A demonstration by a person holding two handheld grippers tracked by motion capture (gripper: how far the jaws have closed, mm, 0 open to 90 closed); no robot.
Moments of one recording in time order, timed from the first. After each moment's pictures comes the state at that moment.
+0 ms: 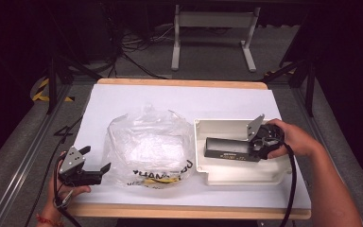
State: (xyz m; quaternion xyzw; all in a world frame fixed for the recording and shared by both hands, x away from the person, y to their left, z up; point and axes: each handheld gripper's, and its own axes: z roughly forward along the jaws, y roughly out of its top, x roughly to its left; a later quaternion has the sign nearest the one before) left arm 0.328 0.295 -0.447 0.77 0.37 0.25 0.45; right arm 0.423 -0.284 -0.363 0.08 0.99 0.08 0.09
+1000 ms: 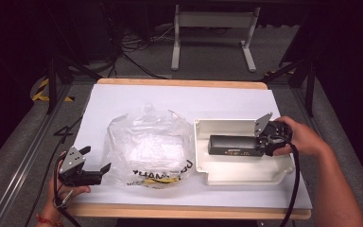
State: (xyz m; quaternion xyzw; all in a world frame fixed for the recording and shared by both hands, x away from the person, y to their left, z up) left arm 0.328 0.295 -0.447 0.77 0.37 0.25 0.45; right arm 0.424 -0.303 -0.357 0.11 0.98 0.07 0.15
